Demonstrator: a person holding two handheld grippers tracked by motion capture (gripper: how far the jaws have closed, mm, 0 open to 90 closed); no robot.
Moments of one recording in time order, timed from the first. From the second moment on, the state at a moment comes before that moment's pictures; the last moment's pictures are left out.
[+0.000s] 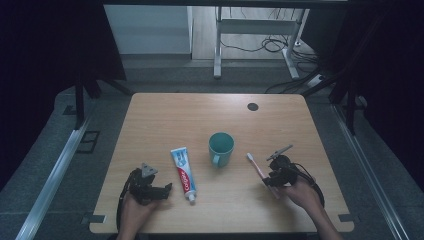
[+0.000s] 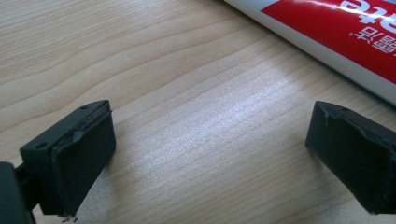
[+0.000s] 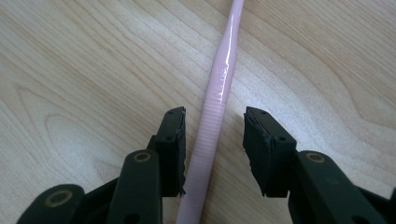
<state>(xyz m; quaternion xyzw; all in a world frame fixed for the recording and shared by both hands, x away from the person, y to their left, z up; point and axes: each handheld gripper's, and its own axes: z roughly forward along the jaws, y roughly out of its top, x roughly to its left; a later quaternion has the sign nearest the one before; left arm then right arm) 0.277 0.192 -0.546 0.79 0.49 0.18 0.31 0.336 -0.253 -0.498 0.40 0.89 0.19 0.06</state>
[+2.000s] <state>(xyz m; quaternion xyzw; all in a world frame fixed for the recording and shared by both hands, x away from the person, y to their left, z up) 0.277 0.192 -0.546 0.79 0.49 0.18 0.31 0.388 -0.213 -0.488 0.42 0.91 0.05 0.01</state>
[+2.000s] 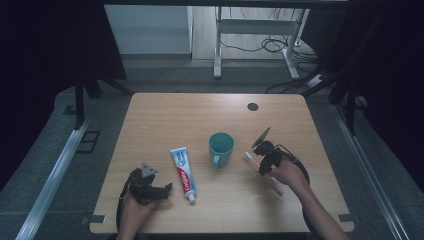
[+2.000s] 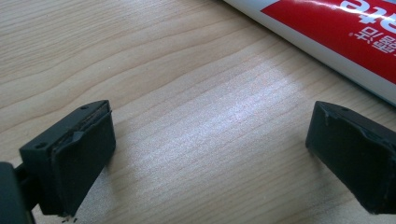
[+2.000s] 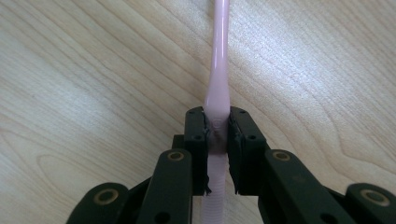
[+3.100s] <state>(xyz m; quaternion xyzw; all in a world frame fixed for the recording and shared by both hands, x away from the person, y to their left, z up) 0.278 0.192 -0.546 0.79 0.49 0.17 0.31 0.368 -0.223 -0.434 0.39 0.91 0.17 0.06</state>
